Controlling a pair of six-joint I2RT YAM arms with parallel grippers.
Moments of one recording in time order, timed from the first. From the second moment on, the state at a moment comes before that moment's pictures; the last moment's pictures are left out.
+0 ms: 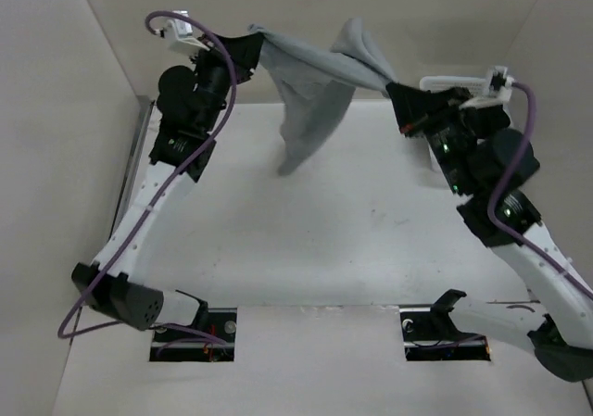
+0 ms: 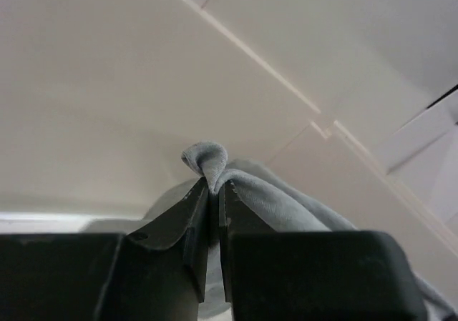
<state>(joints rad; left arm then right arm) -0.41 1.42 1.56 0.18 -0.03 -0.77 0.63 1.08 1.43 -0.01 0.27 0.54</state>
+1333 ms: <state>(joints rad) -0.34 1.17 0.44 -0.07 -0.35 -0.79 0.71 1.40 0.62 -0.05 0.18 0.78</state>
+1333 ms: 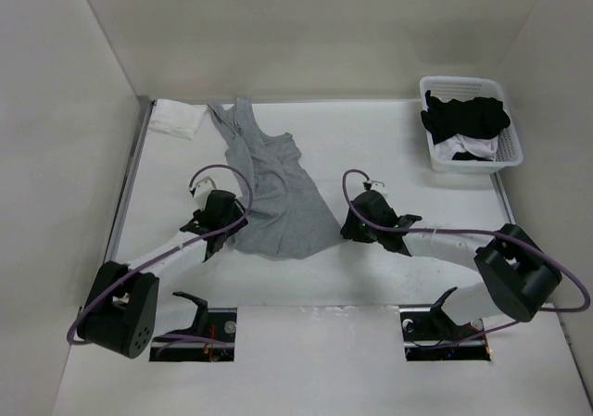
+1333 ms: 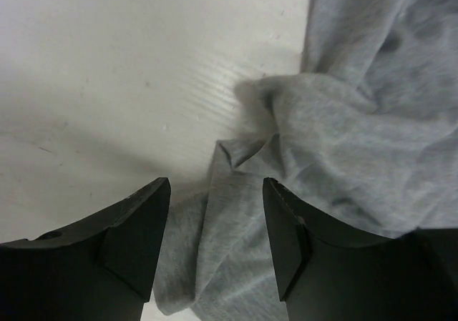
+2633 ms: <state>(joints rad) -0.23 1.59 0.78 0.08 -0.24 -0.78 0.48 1.04 0.40 -0.06 0.15 0.86</state>
